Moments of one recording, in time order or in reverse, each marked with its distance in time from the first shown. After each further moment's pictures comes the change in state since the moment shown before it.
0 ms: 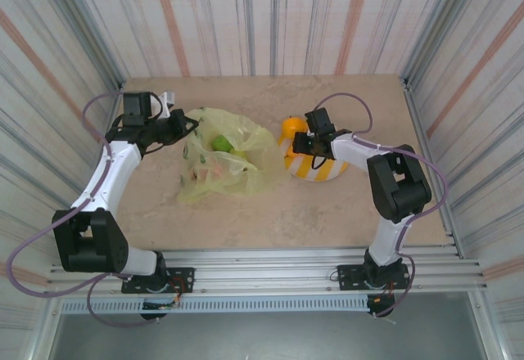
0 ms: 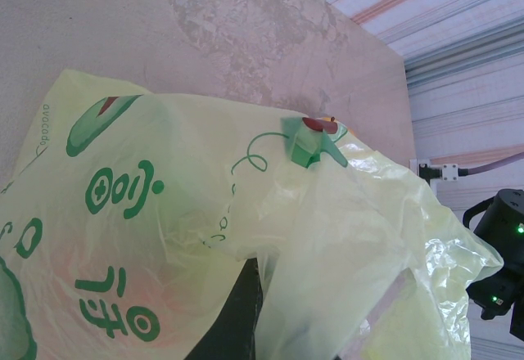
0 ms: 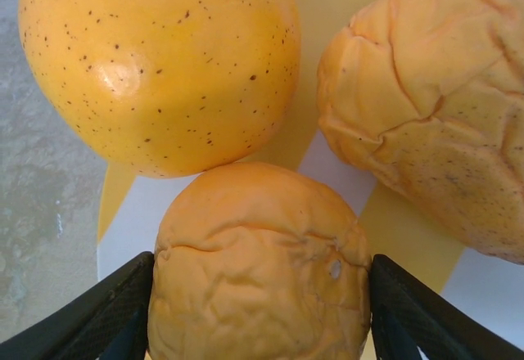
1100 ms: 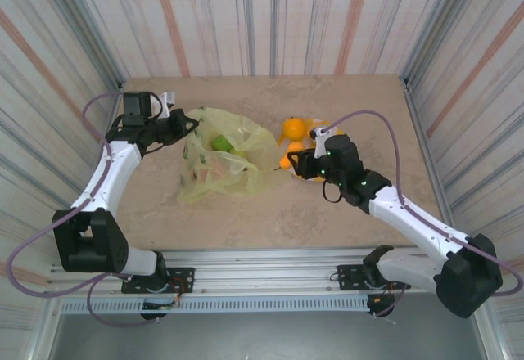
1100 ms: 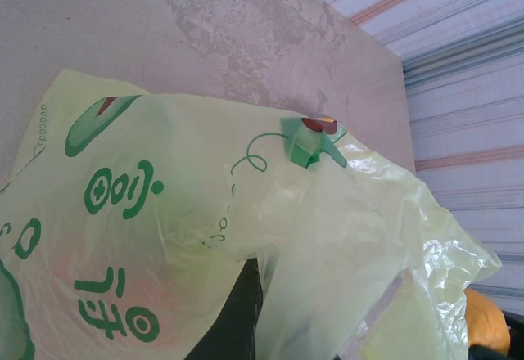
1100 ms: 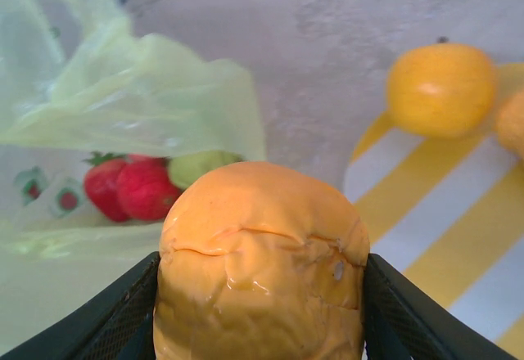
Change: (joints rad) left arm 0.000 0.000 0.000 0.003 0.003 -0.004; right arm 0.227 -0.732 -0.388 0.092 -0.051 -0.076
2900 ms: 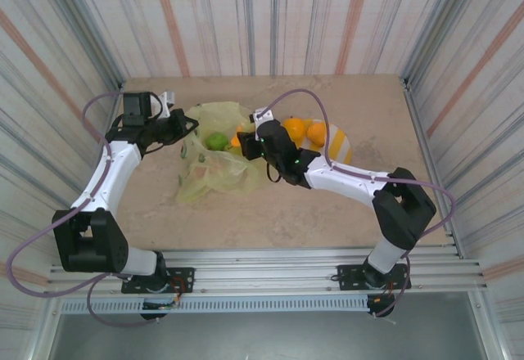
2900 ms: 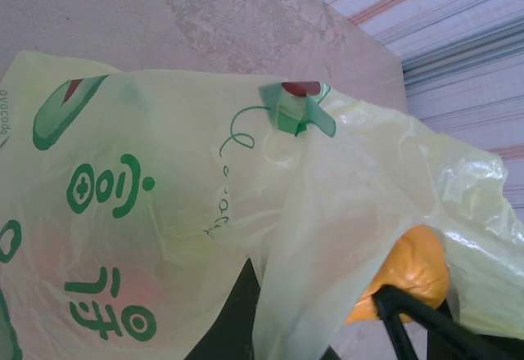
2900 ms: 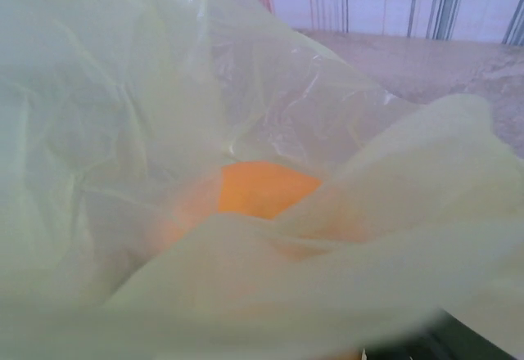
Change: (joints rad) left arm 0.000 0.000 0.000 0.001 0.001 -0.001; right arm 0.227 0.566 0.395 0.266 0.307 -0.031
